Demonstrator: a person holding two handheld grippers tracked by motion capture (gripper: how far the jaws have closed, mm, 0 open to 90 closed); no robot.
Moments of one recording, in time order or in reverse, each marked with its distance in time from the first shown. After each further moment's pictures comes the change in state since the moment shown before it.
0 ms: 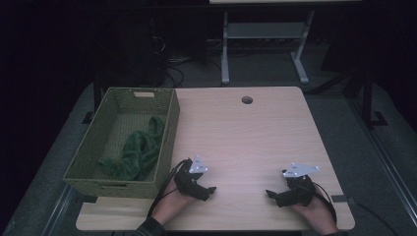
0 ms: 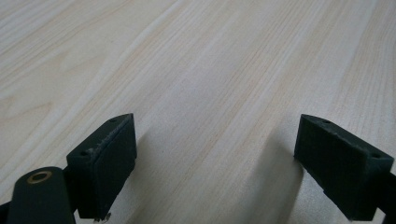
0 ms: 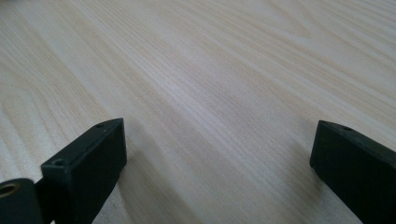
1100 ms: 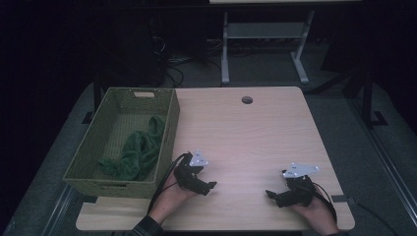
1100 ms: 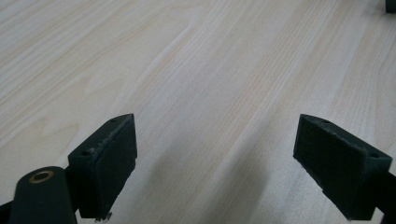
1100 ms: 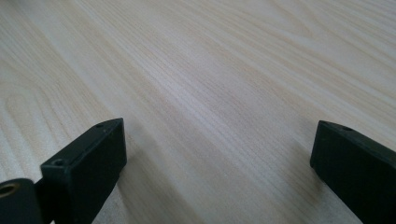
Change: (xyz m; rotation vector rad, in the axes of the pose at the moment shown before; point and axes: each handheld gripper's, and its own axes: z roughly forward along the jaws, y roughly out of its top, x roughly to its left) left arm 0.005 0.019 -0.013 0.005 0.002 0.003; right arm 0.000 0.000 0.000 0.002 0.005 -0.013
